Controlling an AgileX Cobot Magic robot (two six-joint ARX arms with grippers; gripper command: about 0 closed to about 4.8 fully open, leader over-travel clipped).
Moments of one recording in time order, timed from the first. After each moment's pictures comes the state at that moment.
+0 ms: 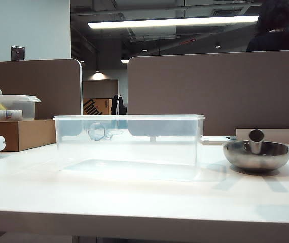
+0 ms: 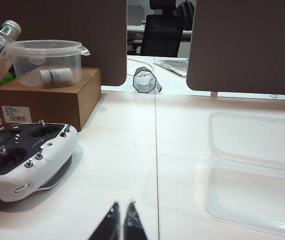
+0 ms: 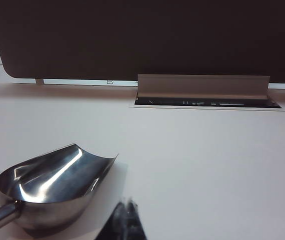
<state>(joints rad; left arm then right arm) -0.04 0.00 0.01 0.06 0.04 -0.06 -0.01 0.00 0.00 0.02 0.04 0.05</state>
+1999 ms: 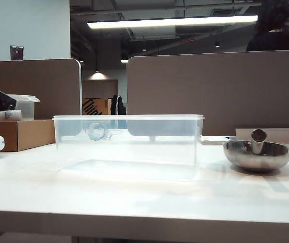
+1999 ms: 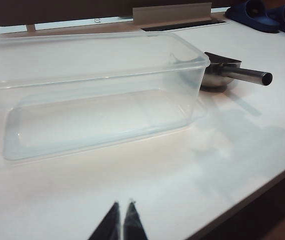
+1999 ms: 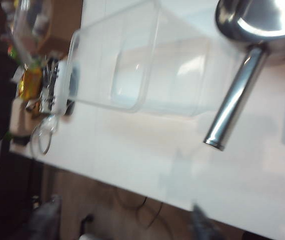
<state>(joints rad) -0.71 0.21 0.01 0.05 -0.02 -0.06 -0.01 0.71 0.67 -0.61 -0.72 0.72</state>
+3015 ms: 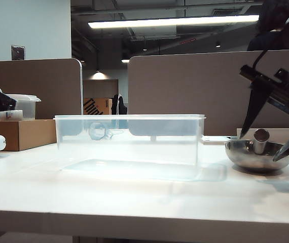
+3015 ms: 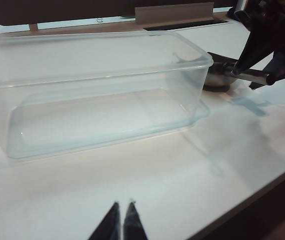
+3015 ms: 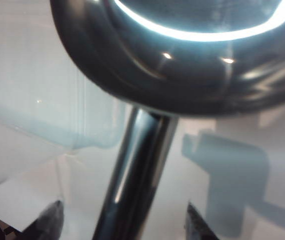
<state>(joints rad) -0.71 0.21 0.01 0.05 -0.02 -0.06 0.15 1.47 0.88 -0.52 -0.47 0.58</state>
